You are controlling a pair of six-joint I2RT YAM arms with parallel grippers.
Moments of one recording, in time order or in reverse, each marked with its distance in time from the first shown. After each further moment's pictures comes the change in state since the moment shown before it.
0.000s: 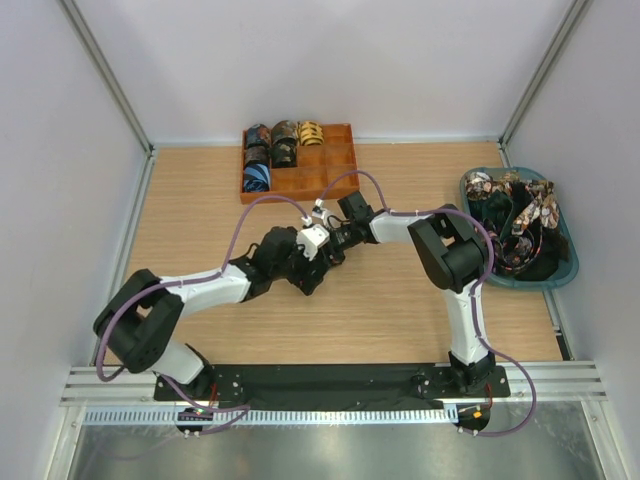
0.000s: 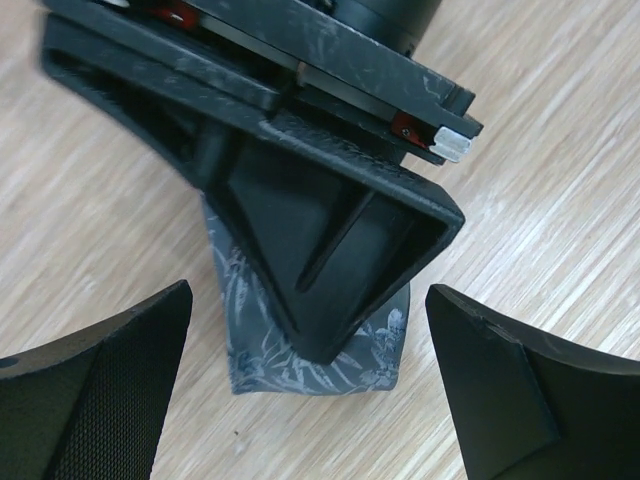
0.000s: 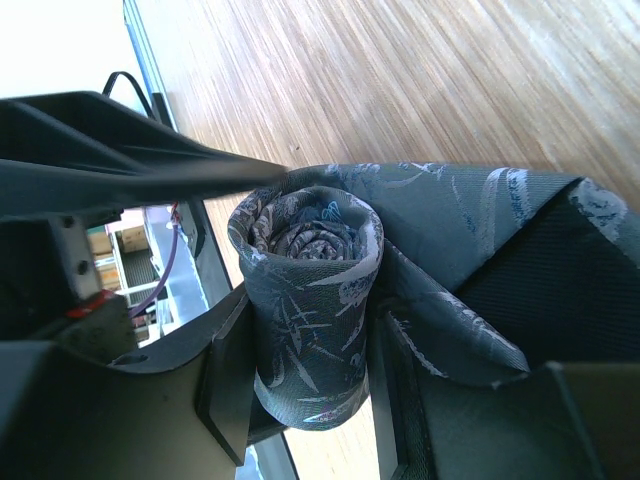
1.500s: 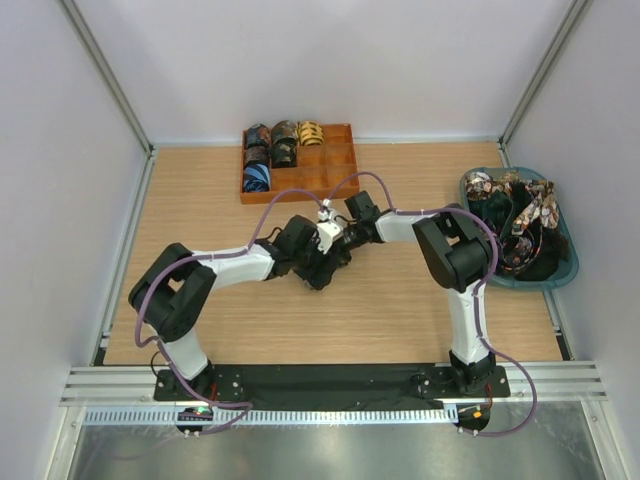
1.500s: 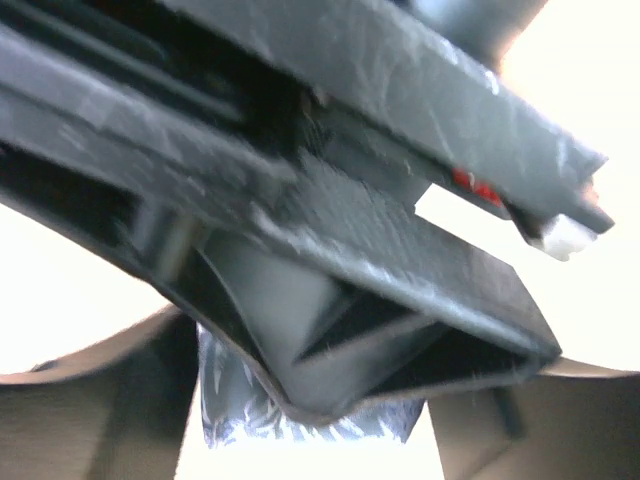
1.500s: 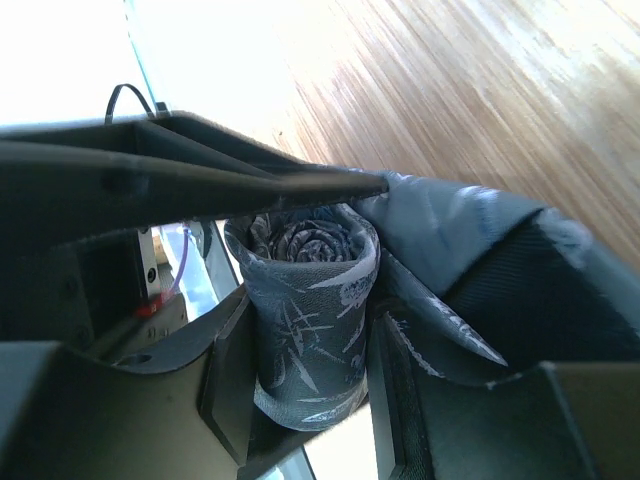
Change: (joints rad) left arm -0.007 0.258 0.249 -0.235 0.050 -0.059; right arm -0.035 -0.016 -0.033 -0.007 -0.003 0.035
